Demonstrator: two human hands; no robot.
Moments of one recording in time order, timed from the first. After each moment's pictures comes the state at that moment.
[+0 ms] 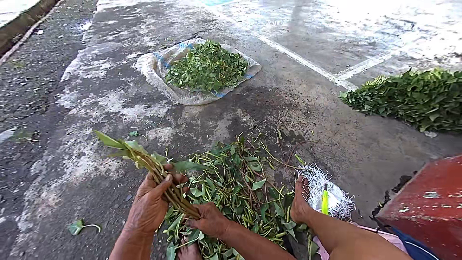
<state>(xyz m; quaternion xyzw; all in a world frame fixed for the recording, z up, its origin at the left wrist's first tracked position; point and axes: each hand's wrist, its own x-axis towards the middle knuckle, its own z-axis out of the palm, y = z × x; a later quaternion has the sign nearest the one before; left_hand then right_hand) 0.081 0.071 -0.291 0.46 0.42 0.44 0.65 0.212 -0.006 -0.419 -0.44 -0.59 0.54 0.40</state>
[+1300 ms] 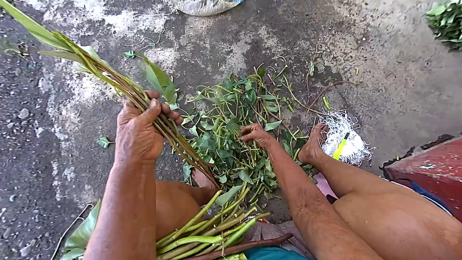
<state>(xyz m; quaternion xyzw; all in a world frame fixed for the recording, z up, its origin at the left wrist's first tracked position) 0.064 0.072 -0.295 0.44 0.52 0.46 0.56 0.331 0.006 -0.541 -0.53 -0.37 0.69 0.32</state>
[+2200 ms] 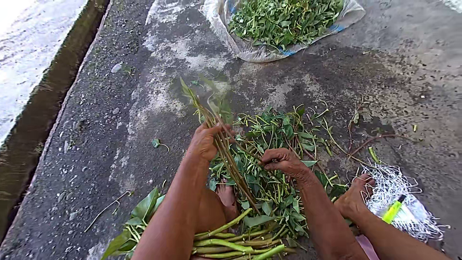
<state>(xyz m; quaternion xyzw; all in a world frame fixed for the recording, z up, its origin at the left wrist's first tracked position) 0.062 0.080 -0.295 0.25 0.57 0.45 0.65 0.310 0.032 -0.442 -0.27 -0.64 0.59 0.42</state>
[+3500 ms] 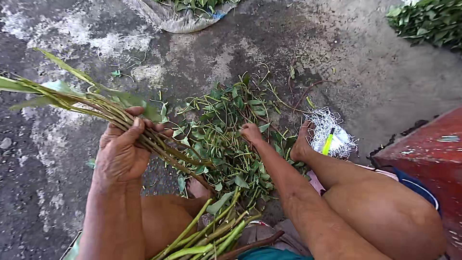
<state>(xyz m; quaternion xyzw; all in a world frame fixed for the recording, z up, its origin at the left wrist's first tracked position) 0.054 0.072 -0.300 0.42 0.45 0.46 0.64 0.347 0.015 -0.569 -0.77 -0.34 0.50 0.22</state>
